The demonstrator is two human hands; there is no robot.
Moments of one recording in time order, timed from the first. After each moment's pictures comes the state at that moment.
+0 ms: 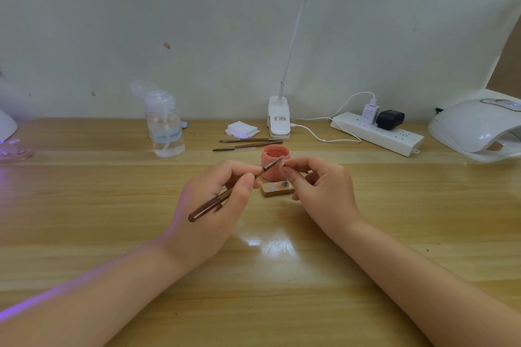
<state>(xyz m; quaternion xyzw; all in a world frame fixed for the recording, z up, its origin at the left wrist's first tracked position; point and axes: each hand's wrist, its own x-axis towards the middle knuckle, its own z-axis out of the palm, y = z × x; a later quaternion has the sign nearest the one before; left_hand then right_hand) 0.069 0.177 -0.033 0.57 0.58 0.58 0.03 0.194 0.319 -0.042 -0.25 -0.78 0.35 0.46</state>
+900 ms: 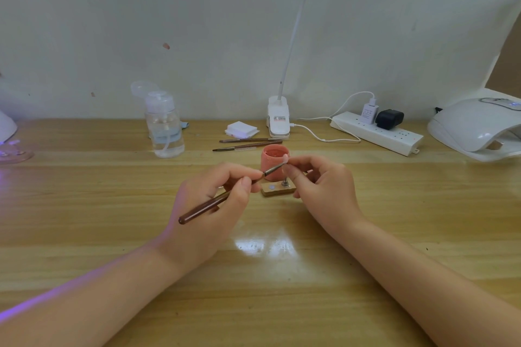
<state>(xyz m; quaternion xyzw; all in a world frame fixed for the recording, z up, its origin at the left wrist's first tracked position) 0.068 0.174 -0.034 0.57 0.56 0.60 0.04 0.194 0.323 -0.044 -0.26 -0.77 0.37 0.46</state>
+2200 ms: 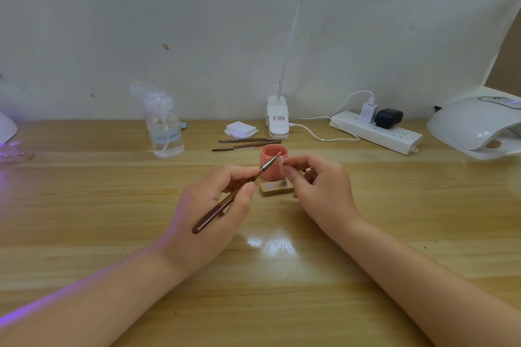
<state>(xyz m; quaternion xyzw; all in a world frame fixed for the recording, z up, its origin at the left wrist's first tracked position) 0.073 0.174 -0.036 0.58 0.59 0.56 0.01 0.193 0.323 -0.046 -0.26 -0.78 0.35 0.46</state>
